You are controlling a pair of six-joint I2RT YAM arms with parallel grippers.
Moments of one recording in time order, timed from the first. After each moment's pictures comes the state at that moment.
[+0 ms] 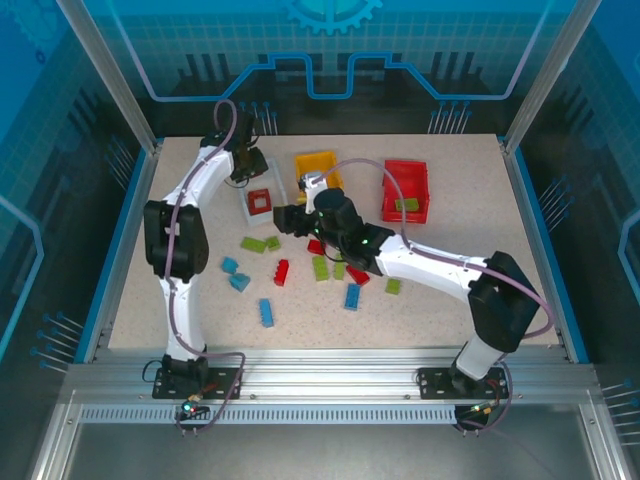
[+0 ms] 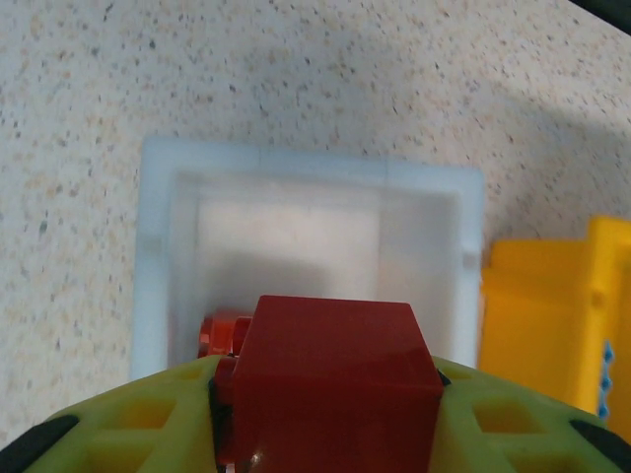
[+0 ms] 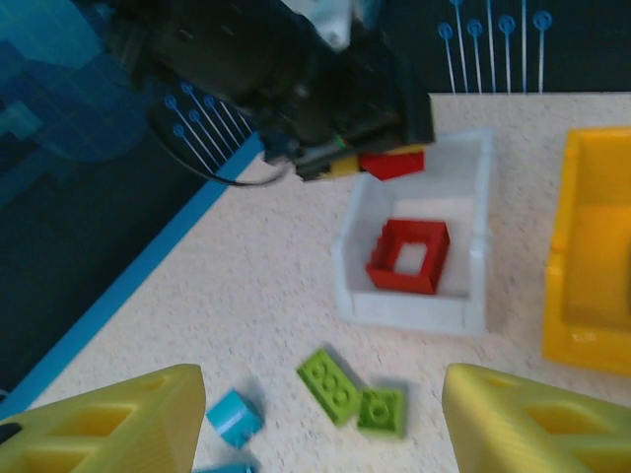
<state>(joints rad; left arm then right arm) -0.12 2.17 1.96 -0.81 -0.07 -0.59 0.87 1.67 1.21 0.14 0.12 0.44</state>
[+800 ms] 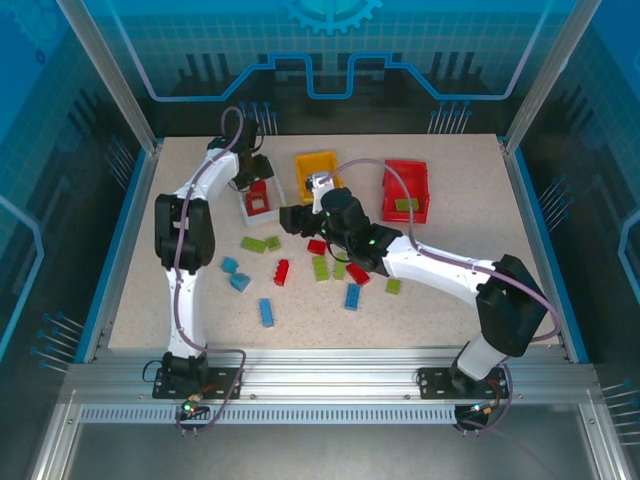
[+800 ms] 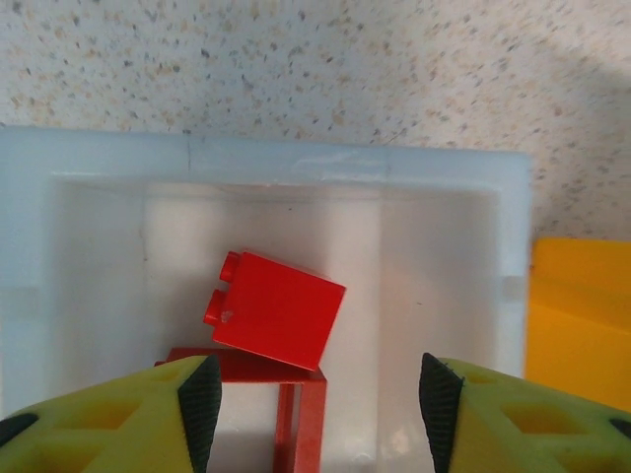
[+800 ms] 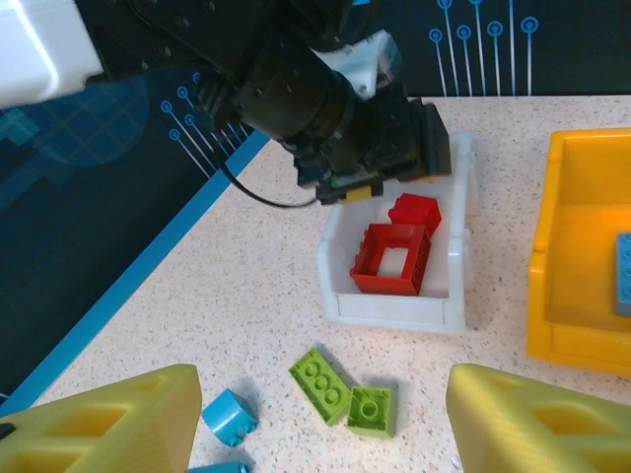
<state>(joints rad) -0.11 2.25 1.99 -0.80 -0.02 -0.56 0.85 1.59 1.14 0.11 0.12 0.45</state>
